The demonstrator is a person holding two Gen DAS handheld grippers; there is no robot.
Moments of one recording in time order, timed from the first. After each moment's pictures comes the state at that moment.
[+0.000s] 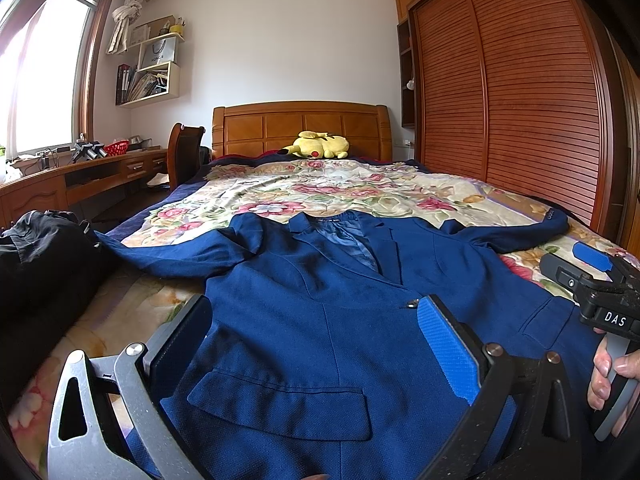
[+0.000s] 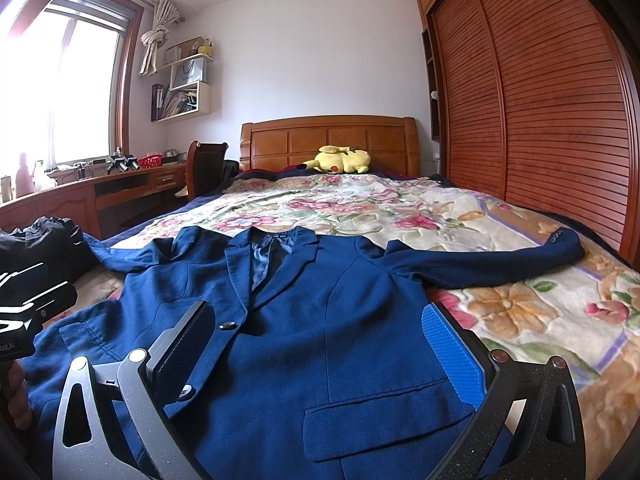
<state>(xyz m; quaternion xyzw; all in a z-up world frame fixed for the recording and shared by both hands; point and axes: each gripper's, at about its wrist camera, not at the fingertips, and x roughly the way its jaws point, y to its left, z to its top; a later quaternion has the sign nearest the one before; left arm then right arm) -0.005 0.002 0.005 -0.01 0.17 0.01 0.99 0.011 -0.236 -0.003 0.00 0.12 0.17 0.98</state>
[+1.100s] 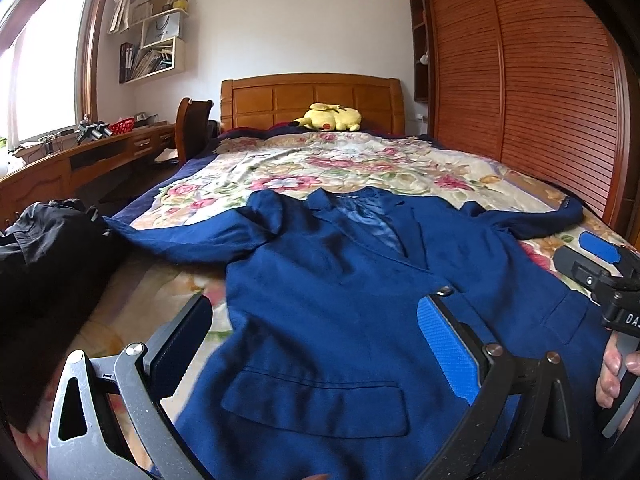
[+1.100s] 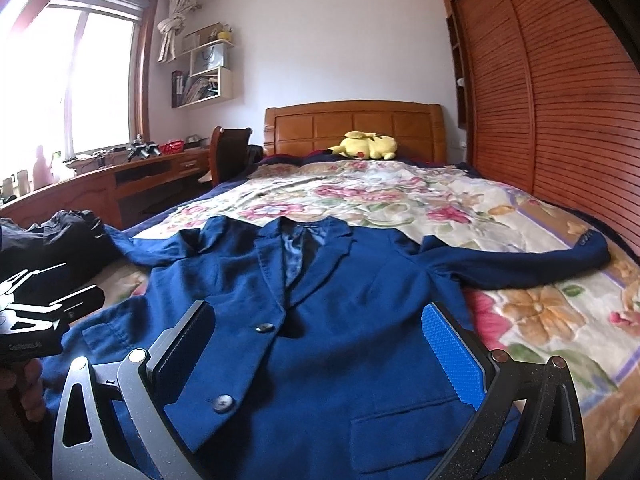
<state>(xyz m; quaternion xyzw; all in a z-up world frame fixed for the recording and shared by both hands) 0.018 0.034 0.011 -0.01 0.23 0.03 0.97 0.025 -0.216 0.018 0.00 0.15 0.22 0.96</state>
